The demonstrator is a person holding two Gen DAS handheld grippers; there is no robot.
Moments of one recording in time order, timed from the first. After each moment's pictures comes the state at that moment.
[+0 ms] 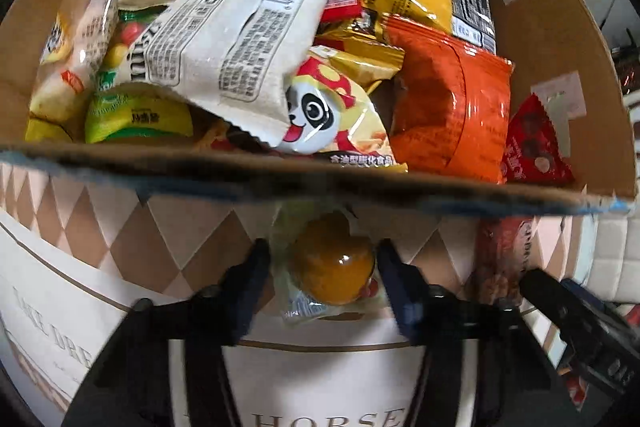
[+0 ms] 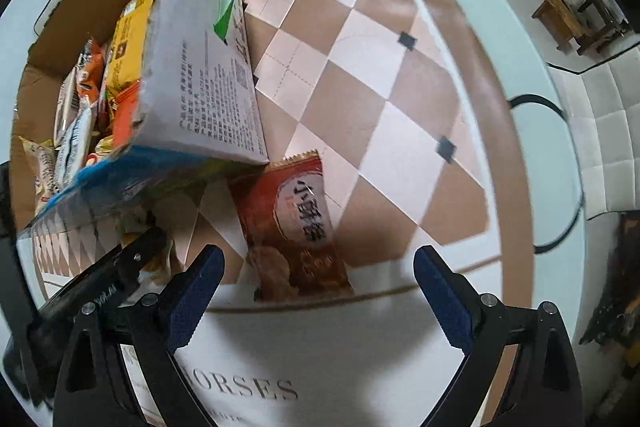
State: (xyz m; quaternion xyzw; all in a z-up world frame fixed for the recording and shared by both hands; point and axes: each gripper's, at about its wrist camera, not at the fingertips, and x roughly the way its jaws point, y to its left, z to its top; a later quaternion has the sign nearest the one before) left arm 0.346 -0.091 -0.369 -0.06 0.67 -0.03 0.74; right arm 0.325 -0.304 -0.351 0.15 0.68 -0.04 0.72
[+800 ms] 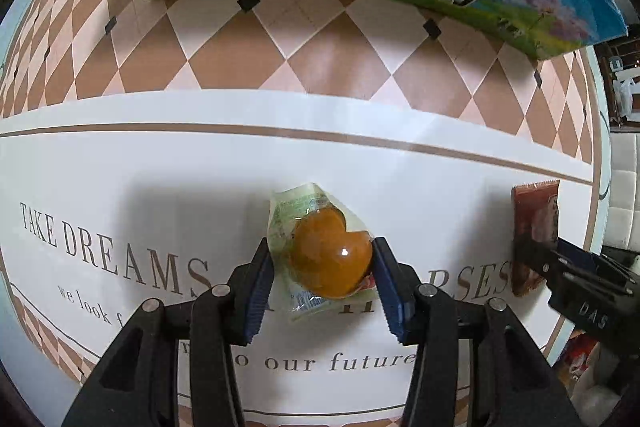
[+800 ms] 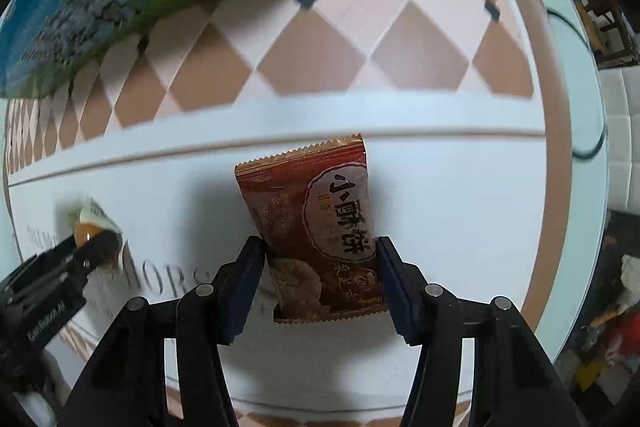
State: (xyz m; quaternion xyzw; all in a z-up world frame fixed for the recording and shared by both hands) left arm 0.221 -0.038 -0.372 -0.05 0.72 -0.02 0.69; right arm 0.236 -0.258 -0.390 0.07 0.75 0.00 0.66
